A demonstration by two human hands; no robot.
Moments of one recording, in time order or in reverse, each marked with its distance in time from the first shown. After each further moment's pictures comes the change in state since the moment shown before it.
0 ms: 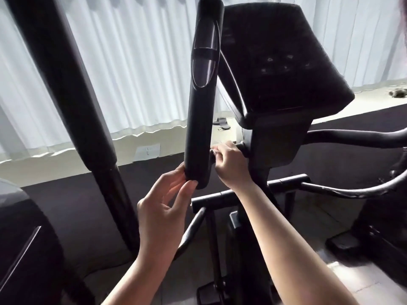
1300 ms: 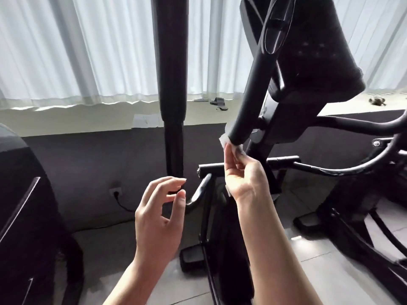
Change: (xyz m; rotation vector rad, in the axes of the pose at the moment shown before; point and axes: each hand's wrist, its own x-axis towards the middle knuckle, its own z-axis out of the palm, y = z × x) left_hand -0.076 -0.024 -0.115 0.257 0.050 0.194; right_hand -0.115 -0.144 -0.031 1.777 0.287 1.027
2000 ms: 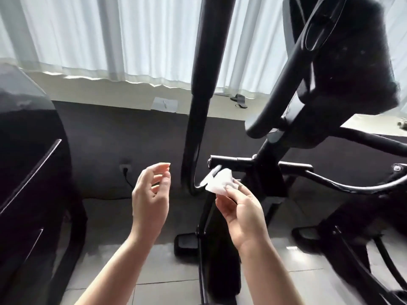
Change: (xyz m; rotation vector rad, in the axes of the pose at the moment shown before) left_hand -0.016 -0.037 -0.008 -0.073 0.167 -0.457; right_hand -0.045 0.026 -0.069 -0.717 -0.010 0.069
